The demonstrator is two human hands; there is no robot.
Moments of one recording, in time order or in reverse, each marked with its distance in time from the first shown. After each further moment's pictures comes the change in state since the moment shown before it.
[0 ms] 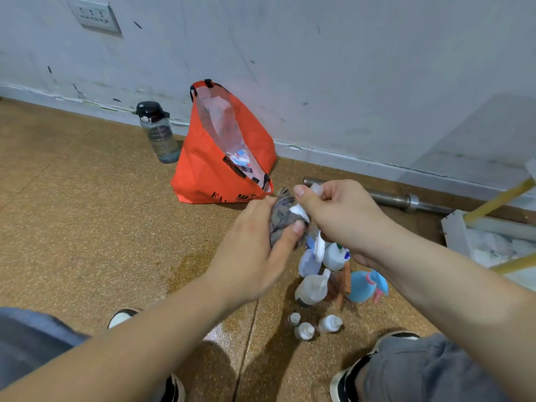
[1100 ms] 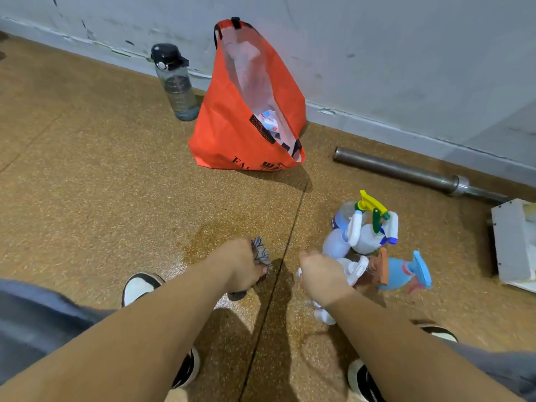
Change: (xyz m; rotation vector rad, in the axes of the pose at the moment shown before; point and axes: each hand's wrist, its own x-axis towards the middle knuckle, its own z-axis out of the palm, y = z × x) left_hand -0.017 -0.122 0.022 0.275 -0.727 -0.725; right_hand 0.038 0.204 0.152 -1.117 -0.403 -0.083
